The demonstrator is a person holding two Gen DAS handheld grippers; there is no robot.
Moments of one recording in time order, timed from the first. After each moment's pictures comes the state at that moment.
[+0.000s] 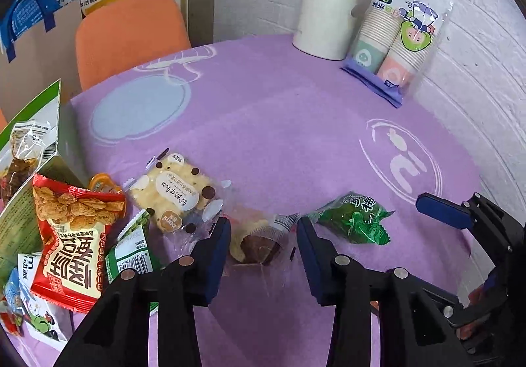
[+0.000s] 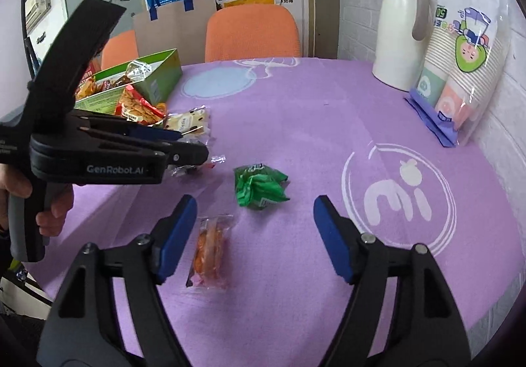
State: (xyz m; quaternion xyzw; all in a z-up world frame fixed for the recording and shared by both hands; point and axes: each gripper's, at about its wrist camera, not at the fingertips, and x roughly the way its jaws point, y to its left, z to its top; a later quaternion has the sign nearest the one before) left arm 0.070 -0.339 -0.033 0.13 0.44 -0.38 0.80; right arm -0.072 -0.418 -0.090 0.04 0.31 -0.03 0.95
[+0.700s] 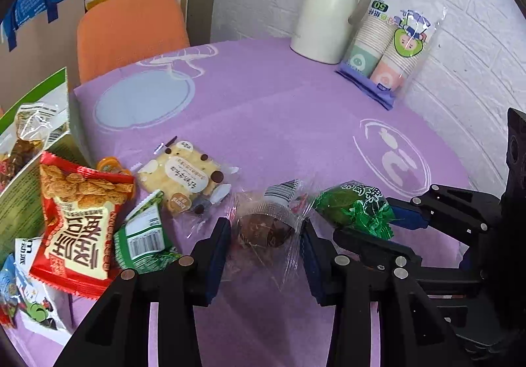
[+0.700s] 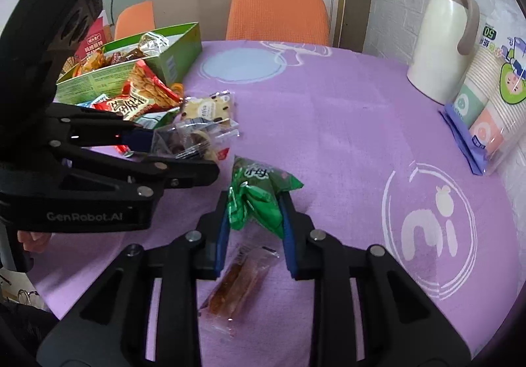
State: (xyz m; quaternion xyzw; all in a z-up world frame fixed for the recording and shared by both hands) left arm 0.064 -0.309 -0.026 0.10 0.43 -0.40 0.80; right arm -0.042 -0.390 -0.087 0.00 0.34 0.01 0.94
